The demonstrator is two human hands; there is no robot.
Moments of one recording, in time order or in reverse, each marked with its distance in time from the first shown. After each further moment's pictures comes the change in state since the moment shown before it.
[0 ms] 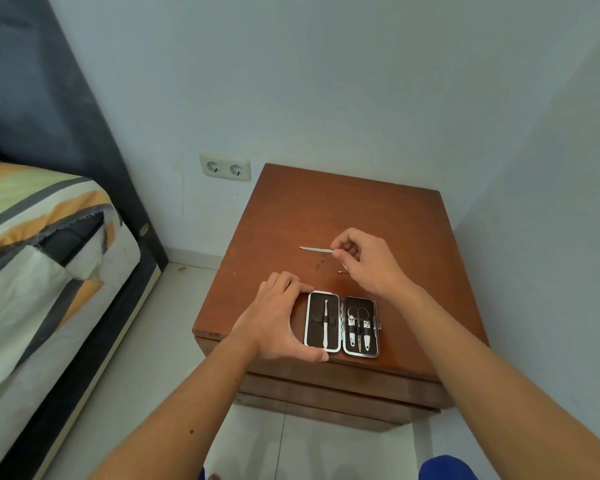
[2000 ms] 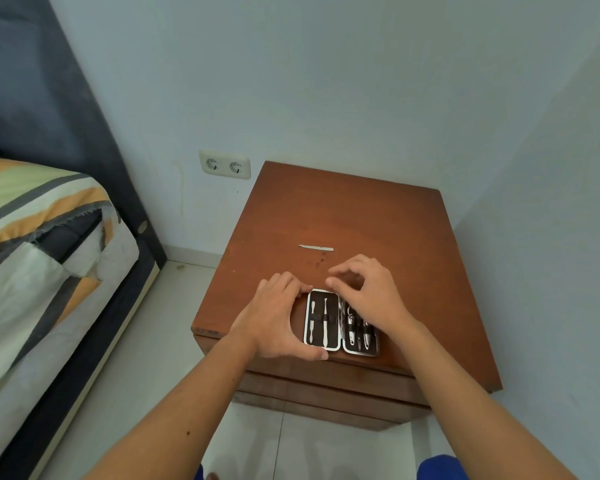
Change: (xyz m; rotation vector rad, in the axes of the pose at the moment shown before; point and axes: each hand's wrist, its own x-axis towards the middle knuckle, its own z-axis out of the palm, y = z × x) left_hand 0.000 -0.001 0.001 0.024 0.006 0.001; right_hand -0.046 0.013 0.022 -0.065 0.059 -0.006
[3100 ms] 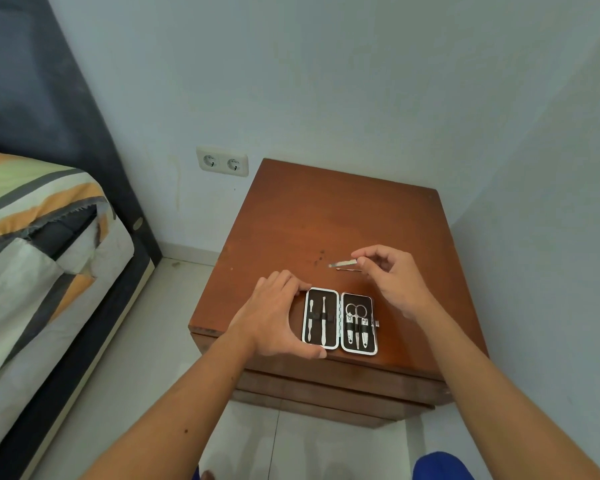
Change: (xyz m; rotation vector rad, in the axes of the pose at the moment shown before) left_hand 0.000 -0.001 0.001 -0.018 -0.001 0.000; right_hand 0.010 0.021 -0.033 0.359 0.020 0.192
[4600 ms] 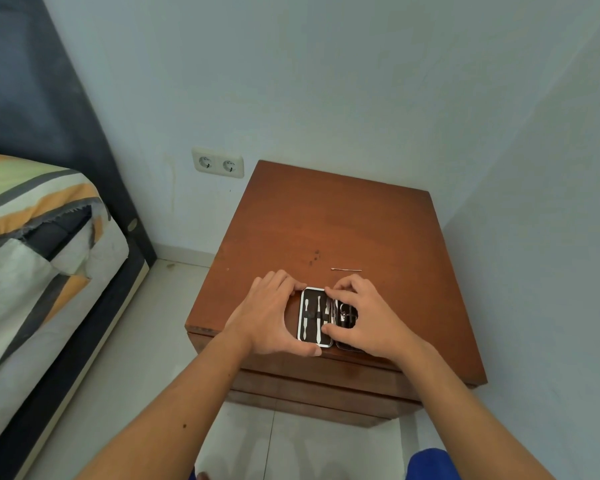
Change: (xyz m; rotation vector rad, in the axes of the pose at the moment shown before) left_hand -0.002 0.003 -0.001 0.005 -0.007 -0.001; right_hand -0.055 0.004 0.027 -0.527 -0.307 -0.174
